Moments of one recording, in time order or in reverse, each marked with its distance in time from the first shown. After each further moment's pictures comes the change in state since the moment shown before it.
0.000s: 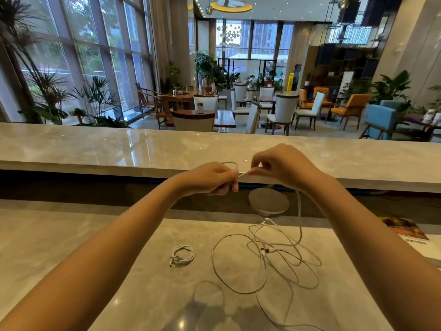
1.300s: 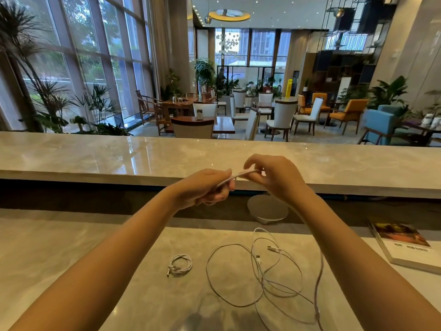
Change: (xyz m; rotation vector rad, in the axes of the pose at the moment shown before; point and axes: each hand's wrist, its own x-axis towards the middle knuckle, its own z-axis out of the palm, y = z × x) left_hand 0.000 -0.005 -0.001 -0.406 -0.034 0.040; right_hand 0.000 0.003 0.022 0.172 0.225 0.088
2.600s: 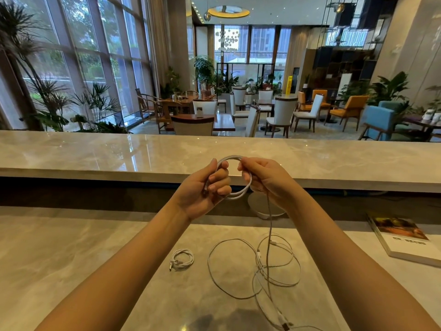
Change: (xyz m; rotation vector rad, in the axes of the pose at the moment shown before) left_hand -0.016 -0.013 0.026 -1.098 -0.014 0.194; right_hand -0.010 -0.021 0.009 1.220 -0.172 0.421
